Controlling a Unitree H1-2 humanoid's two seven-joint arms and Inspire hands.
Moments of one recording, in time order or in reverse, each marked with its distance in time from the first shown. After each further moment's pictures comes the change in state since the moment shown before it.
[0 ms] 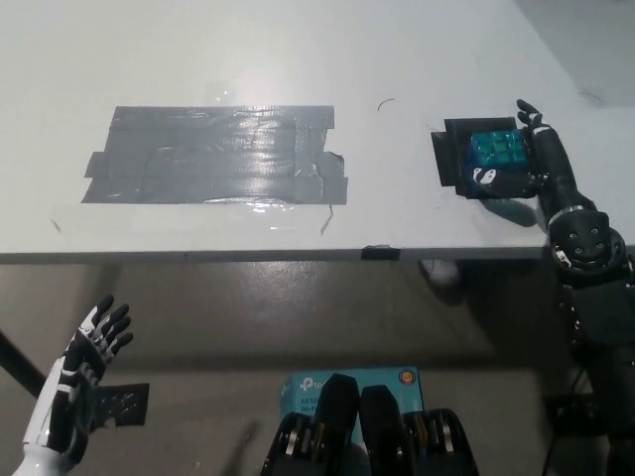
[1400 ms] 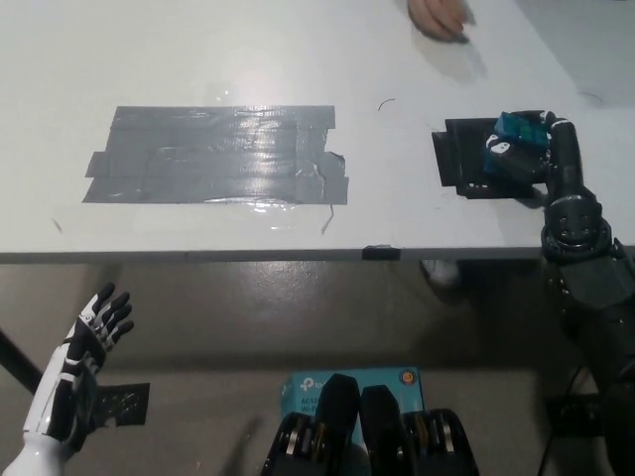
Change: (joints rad) left_arm -0.023 0.004 0.000 -0.011 0.002 0.013 0.000; right_arm -0.144 -0.004 -0.022 0.361 0.025 -0.139 -0.214
